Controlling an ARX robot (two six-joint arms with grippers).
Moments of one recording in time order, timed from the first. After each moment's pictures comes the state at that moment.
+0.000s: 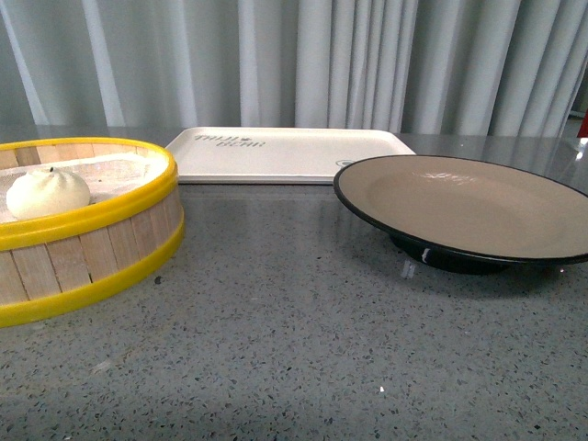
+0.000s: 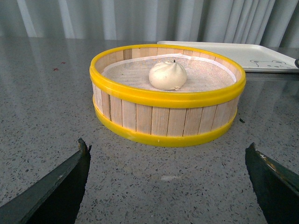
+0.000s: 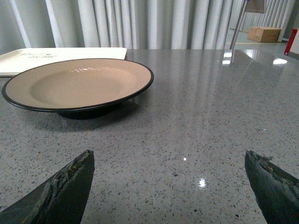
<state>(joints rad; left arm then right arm) 0.00 0.00 0.03 0.00 0.00 0.00 0.00 0.00 0.01 0.00 0.00 0.00</state>
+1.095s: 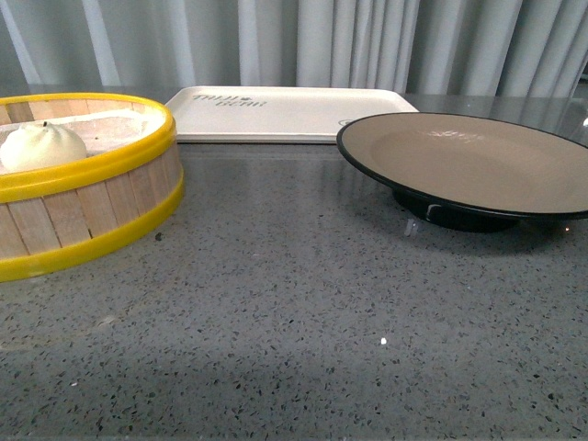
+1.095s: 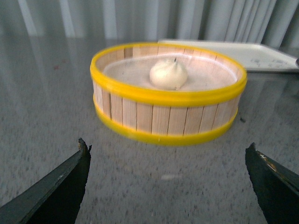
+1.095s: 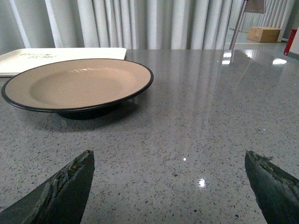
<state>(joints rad) -0.01 0.12 0.11 -0.21 -0.03 -0.04 0.00 0.00 0.01 0.00 0.00 0.00</state>
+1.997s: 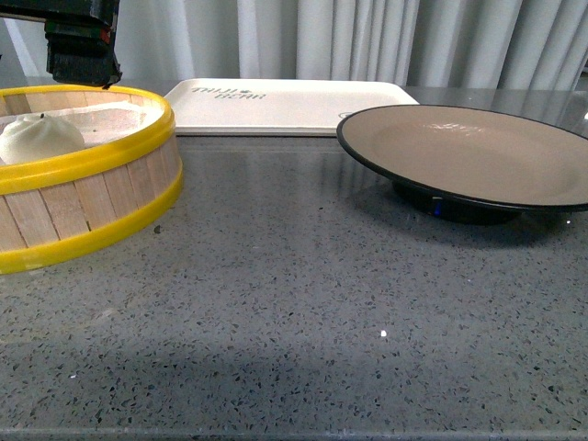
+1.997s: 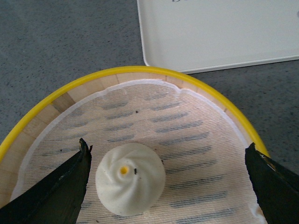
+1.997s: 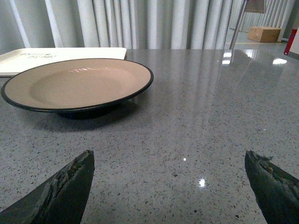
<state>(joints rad) -0.21 1.43 1.06 -0.06 -0.20 0.03 0.00 0.00 0.01 0.00 0.00 0.00</state>
